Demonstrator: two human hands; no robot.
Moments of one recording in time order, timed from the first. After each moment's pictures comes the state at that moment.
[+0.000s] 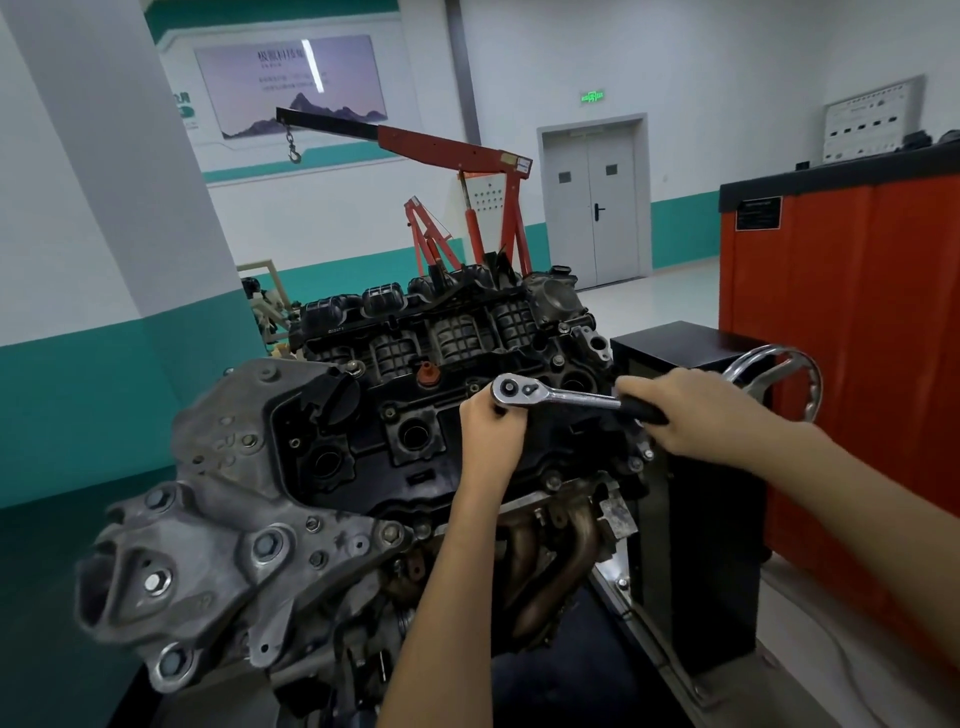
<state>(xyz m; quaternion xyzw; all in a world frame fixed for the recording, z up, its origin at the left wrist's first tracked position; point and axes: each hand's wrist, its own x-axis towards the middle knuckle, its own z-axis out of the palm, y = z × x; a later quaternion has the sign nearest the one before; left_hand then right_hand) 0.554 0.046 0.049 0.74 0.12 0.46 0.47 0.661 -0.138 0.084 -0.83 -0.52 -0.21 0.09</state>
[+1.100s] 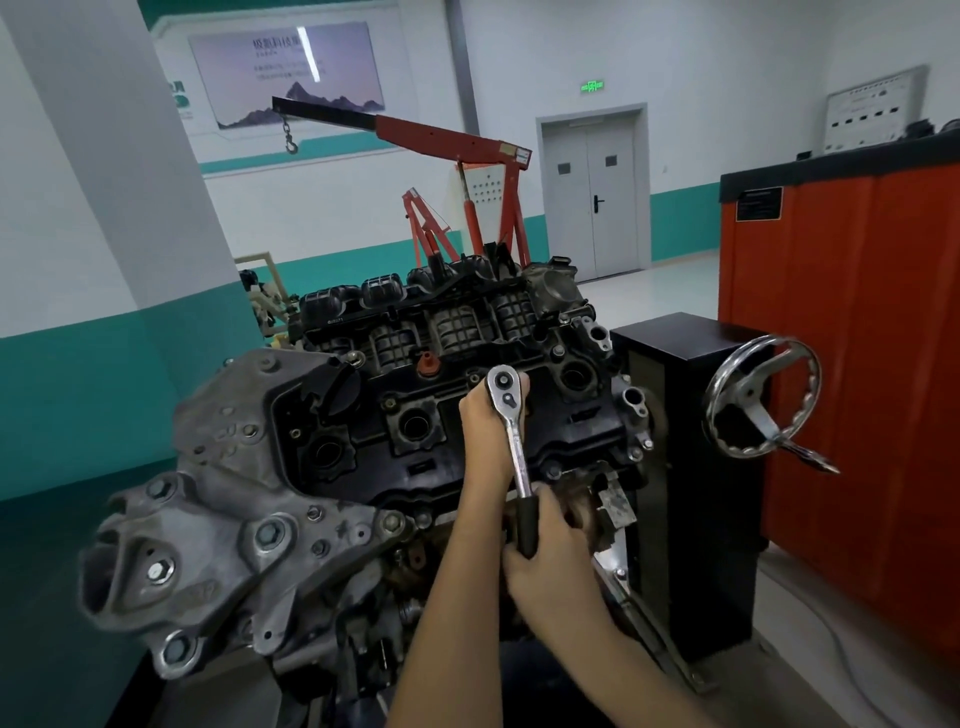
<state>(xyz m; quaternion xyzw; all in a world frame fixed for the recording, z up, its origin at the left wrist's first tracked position) 0.561 0.045 0.047 0.68 0.16 0.49 0.52 0.510 -0.066 -0.026 -0.73 -0.34 0.07 0.58</state>
